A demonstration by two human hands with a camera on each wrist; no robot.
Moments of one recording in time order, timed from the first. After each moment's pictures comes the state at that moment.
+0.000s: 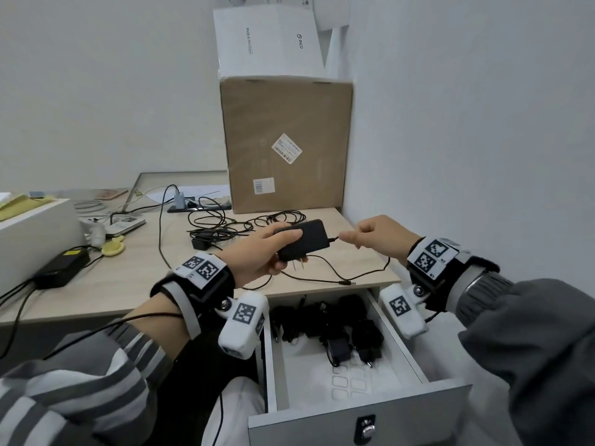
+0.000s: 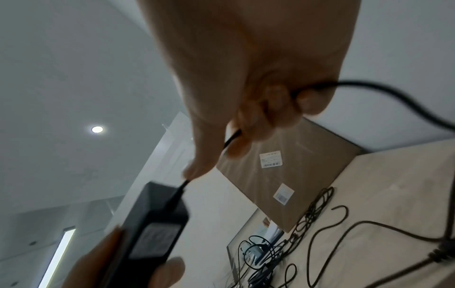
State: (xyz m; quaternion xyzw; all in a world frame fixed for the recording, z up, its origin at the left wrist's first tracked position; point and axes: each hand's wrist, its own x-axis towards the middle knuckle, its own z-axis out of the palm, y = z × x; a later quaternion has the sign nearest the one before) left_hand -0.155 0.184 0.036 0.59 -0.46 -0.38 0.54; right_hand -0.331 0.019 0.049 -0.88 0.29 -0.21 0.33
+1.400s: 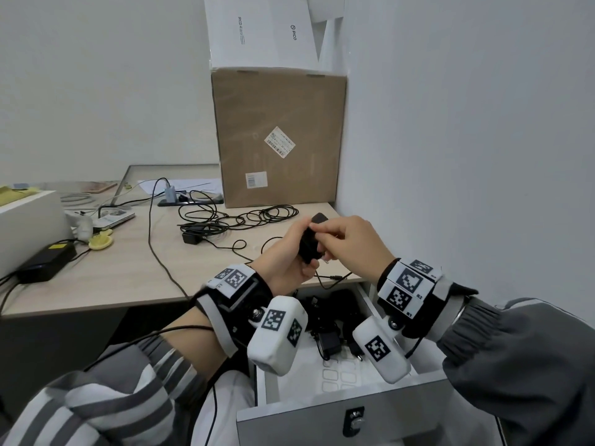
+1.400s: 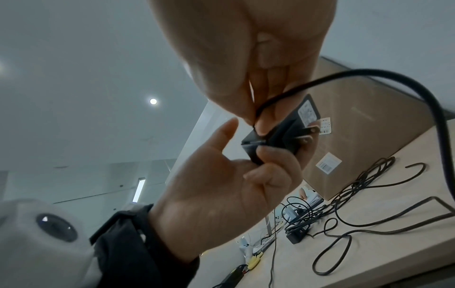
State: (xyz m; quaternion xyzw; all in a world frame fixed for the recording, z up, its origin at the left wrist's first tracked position) left_hand -0.202 0.147 0.015 0.49 -0.32 -0.51 0.63; right_hand -0.318 0.075 0.035 -0.85 0.20 -0.34 0.34
